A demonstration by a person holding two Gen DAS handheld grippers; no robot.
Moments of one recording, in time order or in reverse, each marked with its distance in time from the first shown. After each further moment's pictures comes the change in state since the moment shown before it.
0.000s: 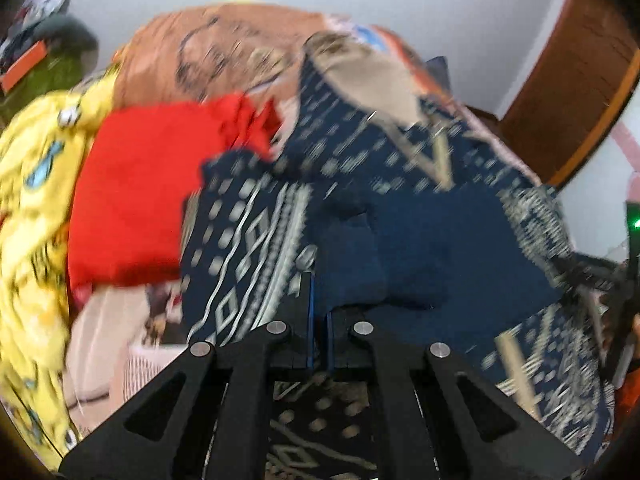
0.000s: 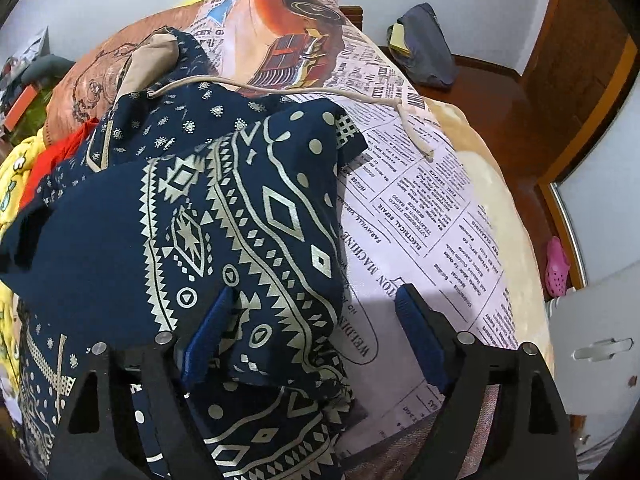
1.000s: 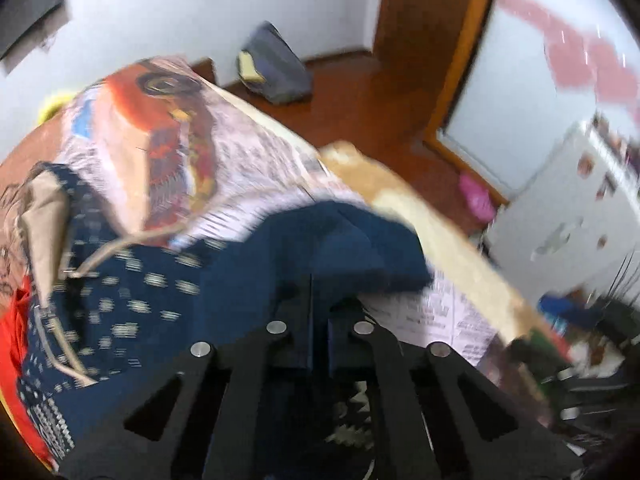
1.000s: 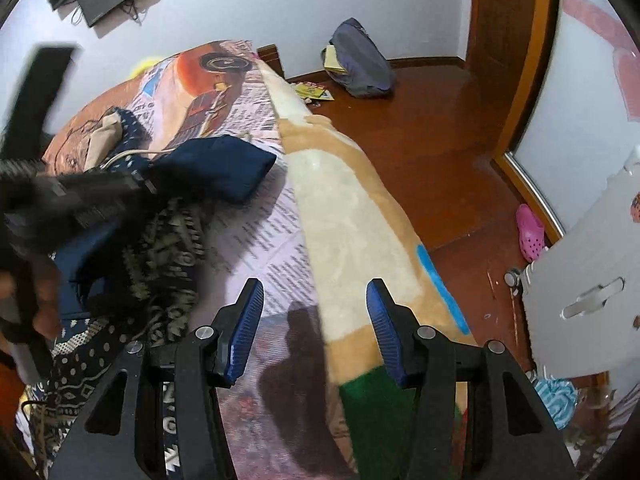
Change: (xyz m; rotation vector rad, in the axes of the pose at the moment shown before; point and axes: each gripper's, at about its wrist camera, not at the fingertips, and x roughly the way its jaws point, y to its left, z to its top) left arm 0.075 -0.344 0.079 0.482 0.039 -0.204; right arm -0.063 -0.102 -0.032 0.187 -0.126 -0.010
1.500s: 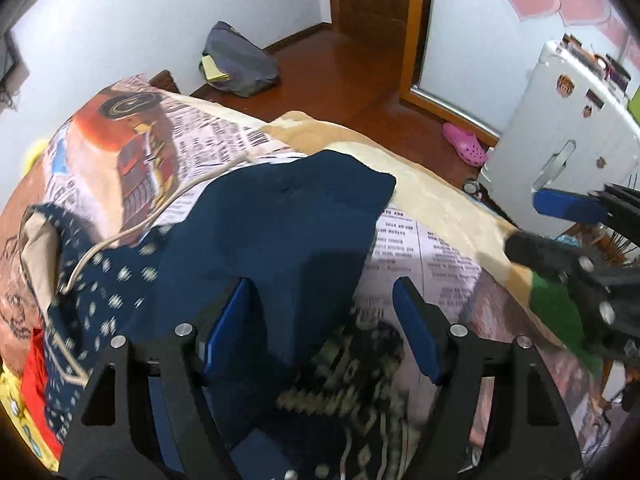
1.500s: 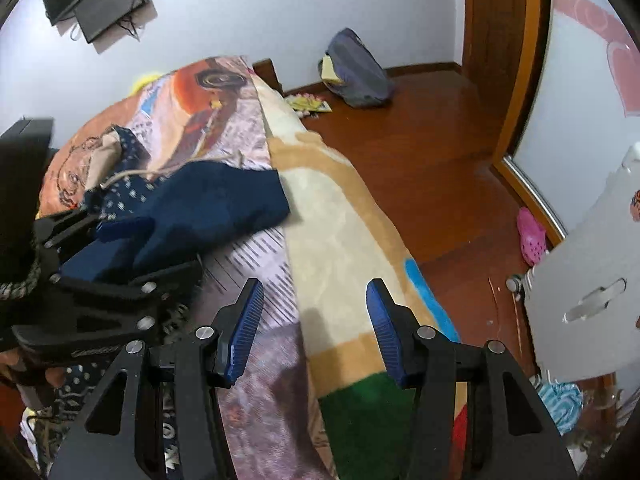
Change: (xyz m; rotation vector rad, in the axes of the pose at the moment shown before) left arm 0.031 -0.064 -0.030 0.263 0.115 0.050; right arm 0.001 -0.019 0.004 0.044 -0.032 0.013
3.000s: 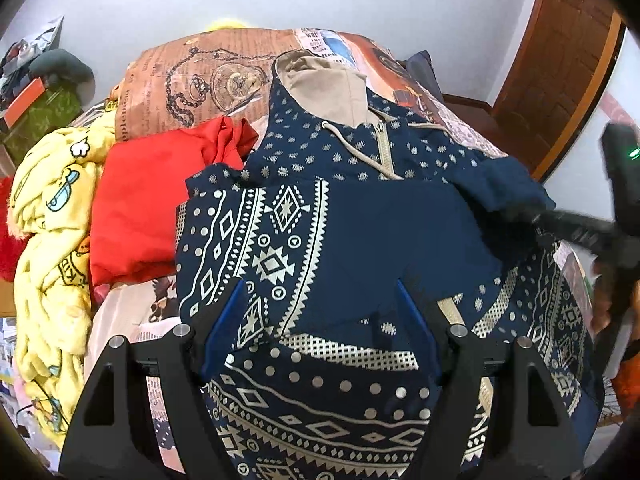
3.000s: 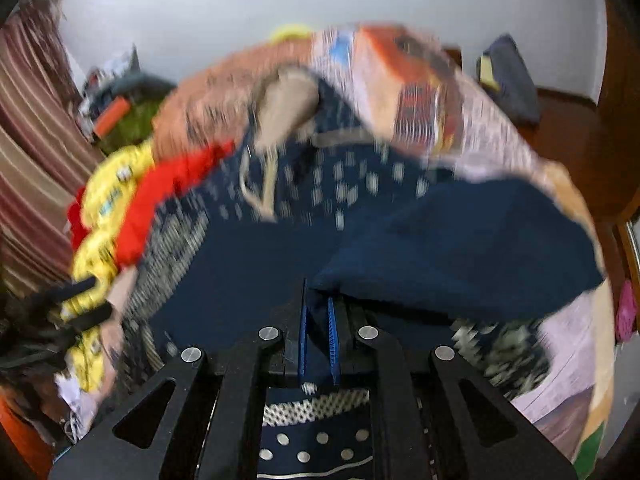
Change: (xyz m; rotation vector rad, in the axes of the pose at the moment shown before) left arm -0.161 0.193 -0.259 -0.646 -0.117 0.188; right arm 0.044 0.206 -0.007 -0.286 0.114 0.337
